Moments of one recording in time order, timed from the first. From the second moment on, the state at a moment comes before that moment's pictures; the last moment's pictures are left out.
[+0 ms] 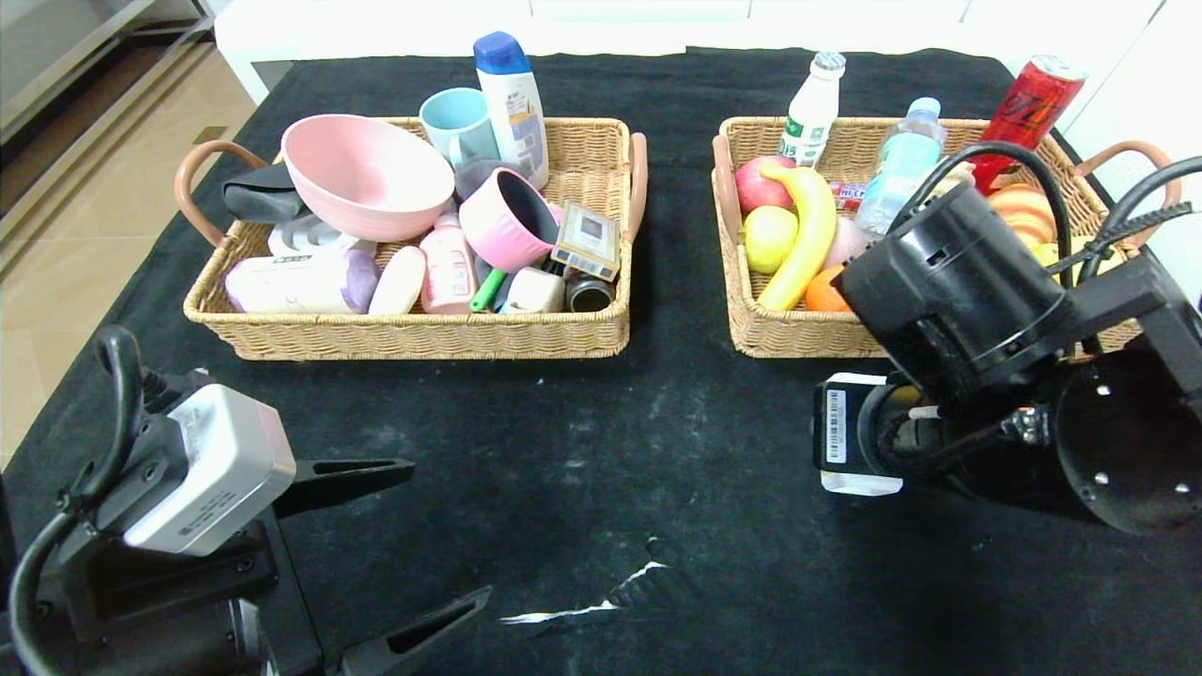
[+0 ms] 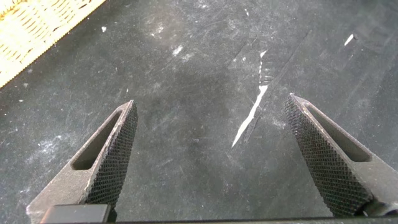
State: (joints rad) left arm -0.54 1.14 -0.56 -0.25 -0.20 0.31; right arm 0.81 1.71 -1.45 0.61 -0.60 0.67
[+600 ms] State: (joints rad) left arm -0.55 1.14 -0.56 -0.25 -0.20 0.31; right arm 0.55 1.60 -1.46 0.51 -0.60 0.29
